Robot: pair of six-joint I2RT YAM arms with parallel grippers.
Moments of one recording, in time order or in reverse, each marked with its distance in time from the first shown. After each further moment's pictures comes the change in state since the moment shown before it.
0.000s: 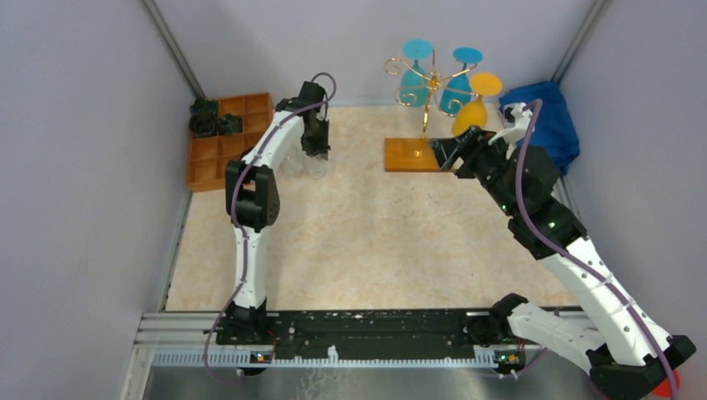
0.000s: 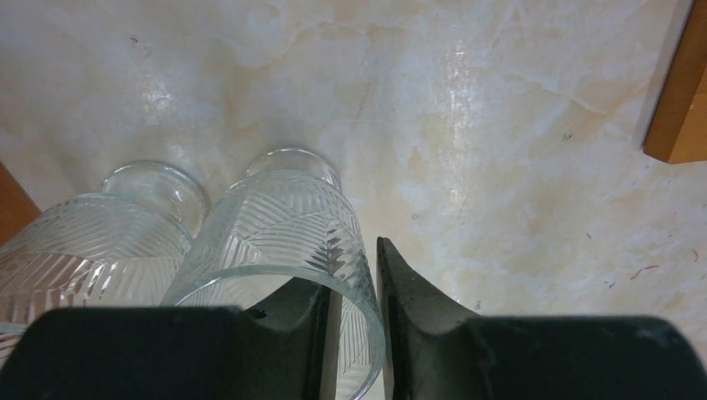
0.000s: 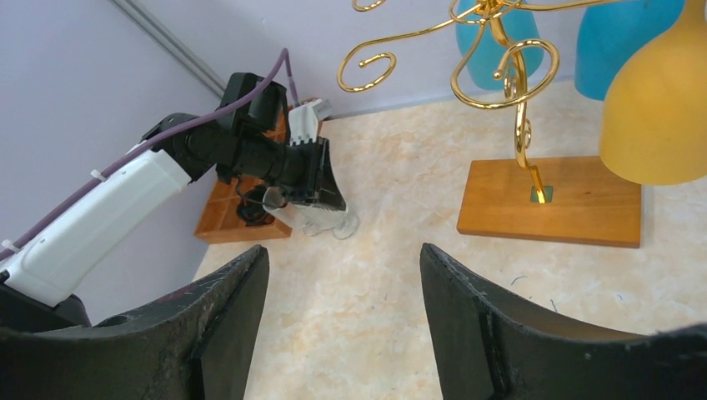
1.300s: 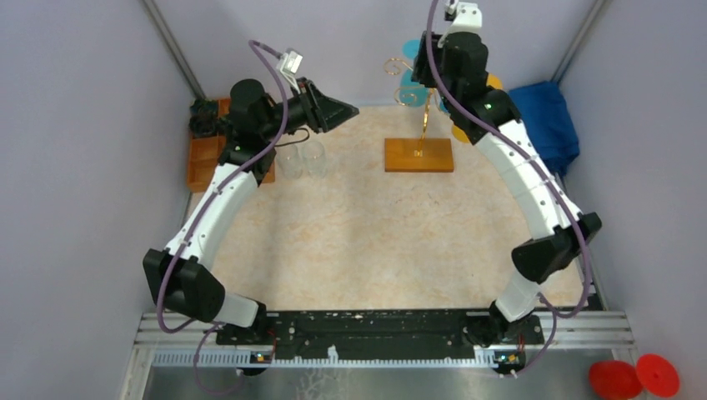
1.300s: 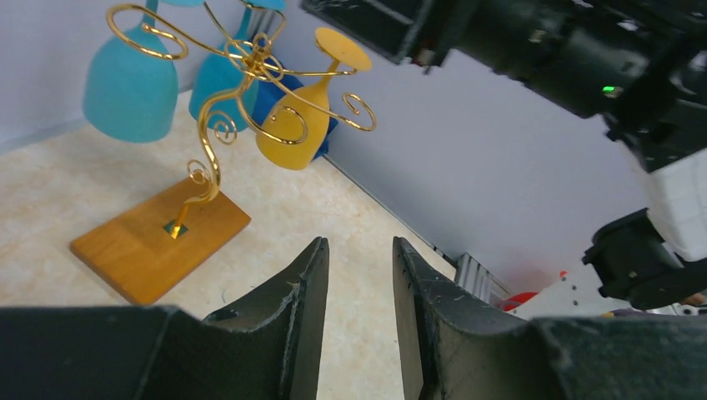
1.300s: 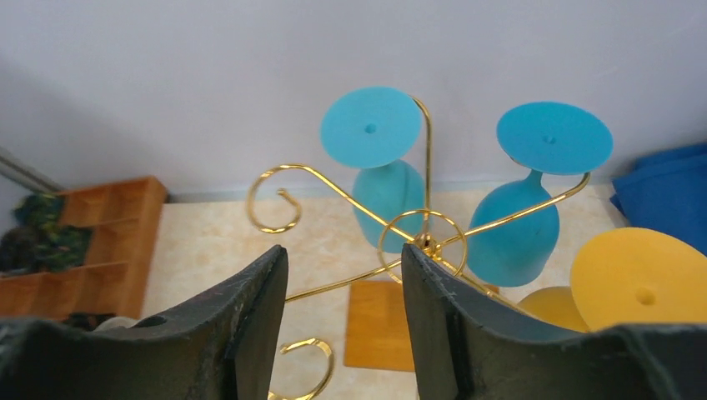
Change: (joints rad) left arm -0.019 -0.864 -0.703 1.108 0.728 -0.365; right arm -0.032 0.763 0.902 -0.205 0.247 -0.298
